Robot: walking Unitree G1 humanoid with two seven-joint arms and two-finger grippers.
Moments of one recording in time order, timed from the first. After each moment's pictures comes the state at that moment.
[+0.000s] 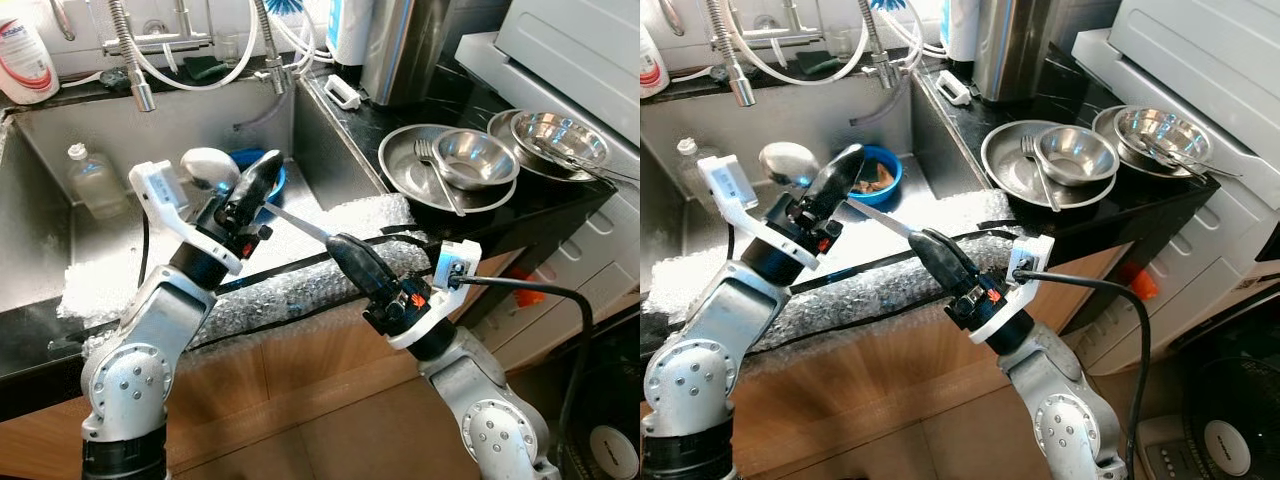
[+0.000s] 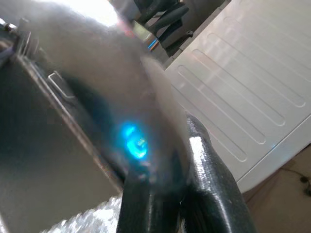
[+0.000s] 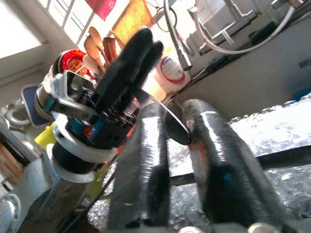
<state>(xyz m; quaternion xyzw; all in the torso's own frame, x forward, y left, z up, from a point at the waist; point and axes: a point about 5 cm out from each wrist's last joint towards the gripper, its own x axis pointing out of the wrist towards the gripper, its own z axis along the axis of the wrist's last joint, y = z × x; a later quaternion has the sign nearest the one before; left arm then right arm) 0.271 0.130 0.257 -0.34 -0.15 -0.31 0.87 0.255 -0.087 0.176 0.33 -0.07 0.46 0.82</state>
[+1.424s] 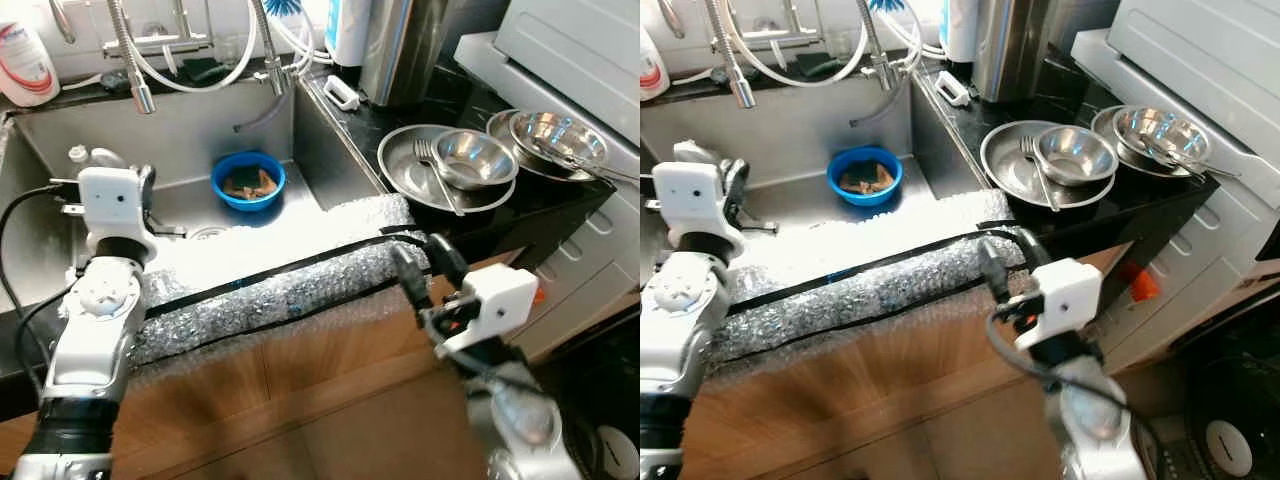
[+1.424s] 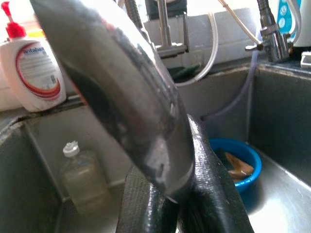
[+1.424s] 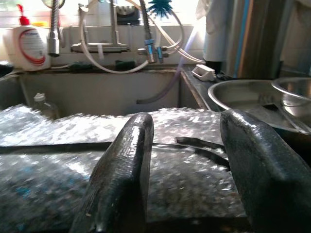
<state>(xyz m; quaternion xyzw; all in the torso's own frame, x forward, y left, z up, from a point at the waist) 0.319 0.219 0.220 0.11 -0.17 0.06 0.98 0.235 -0.128 0.165 0.00 -0.14 0.17 0.98</state>
